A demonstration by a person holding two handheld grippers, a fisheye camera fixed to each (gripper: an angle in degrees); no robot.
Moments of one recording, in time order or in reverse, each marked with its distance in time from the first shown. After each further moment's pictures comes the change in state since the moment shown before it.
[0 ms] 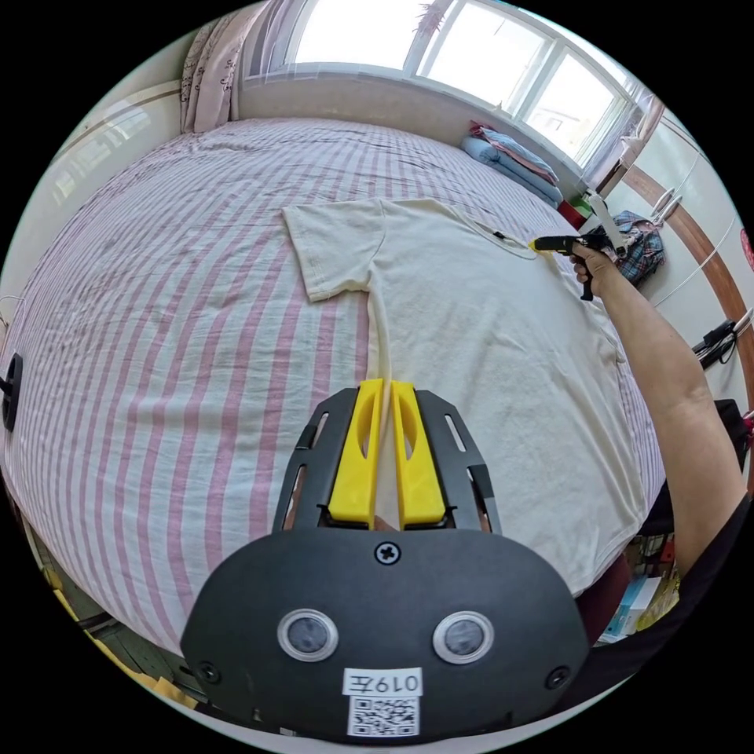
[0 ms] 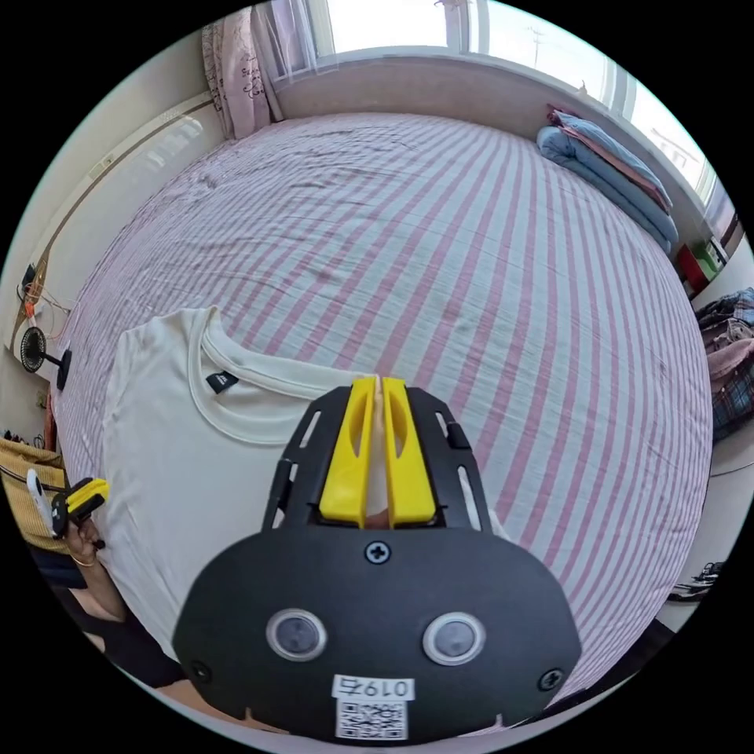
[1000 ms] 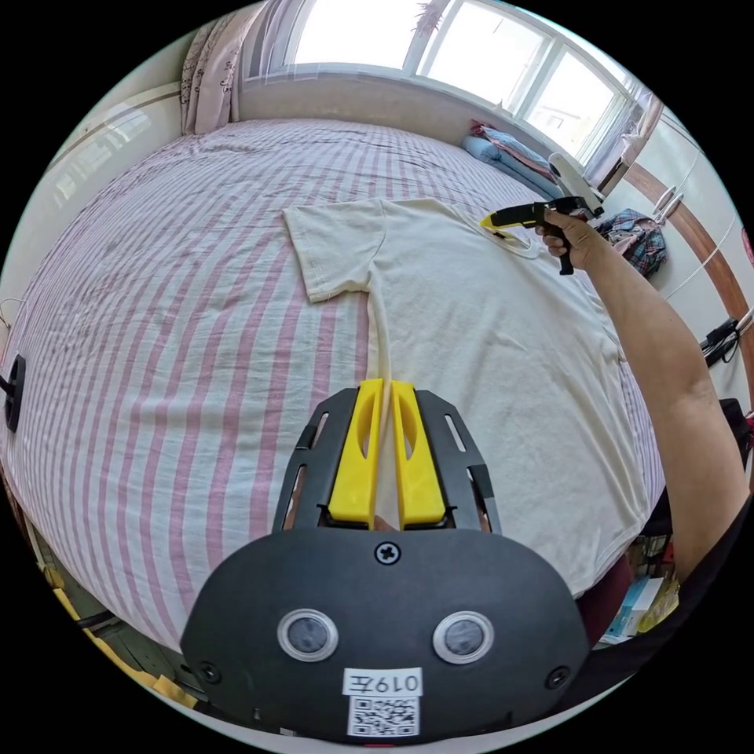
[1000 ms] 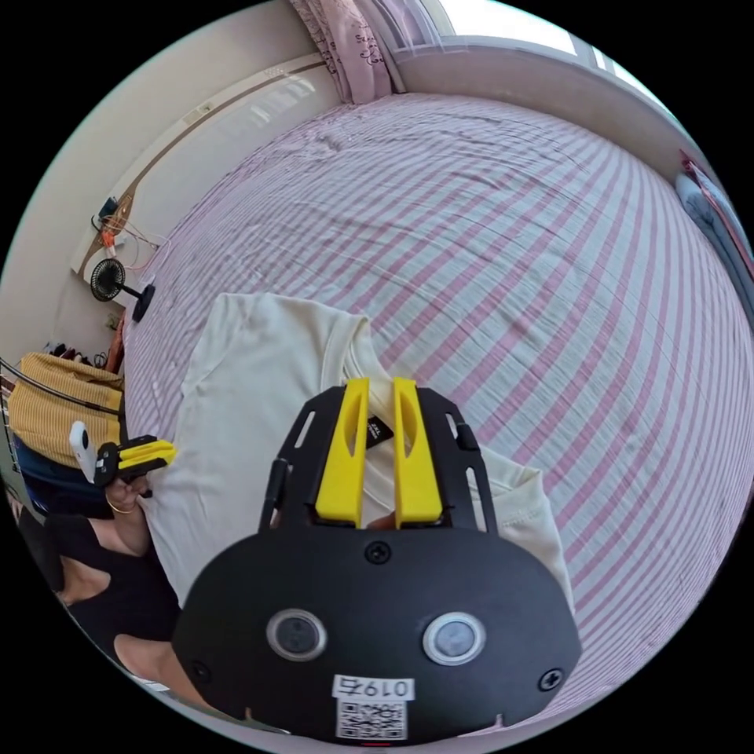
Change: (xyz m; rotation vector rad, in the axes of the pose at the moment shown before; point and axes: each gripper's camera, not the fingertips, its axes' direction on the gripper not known) left arm -0.001 -0.005 0.012 0.000 -0.015 0.001; right arm -0.110 -0.052 0.031 -0.104 -0.295 -0.287
